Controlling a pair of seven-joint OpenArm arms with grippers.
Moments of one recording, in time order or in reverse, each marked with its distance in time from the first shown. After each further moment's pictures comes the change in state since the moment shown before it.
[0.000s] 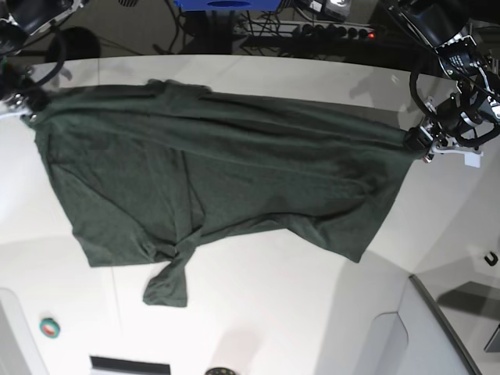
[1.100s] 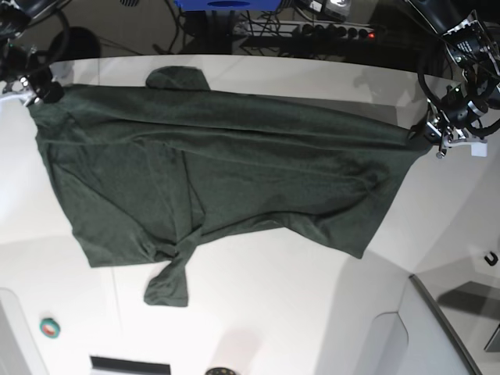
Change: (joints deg) left arm 4.3 -1.9 0.0 0.2 -12.9 4.1 0.2; right arm -5.0 -0.2 0.4 -3.9 9.1 0.0 -0.9
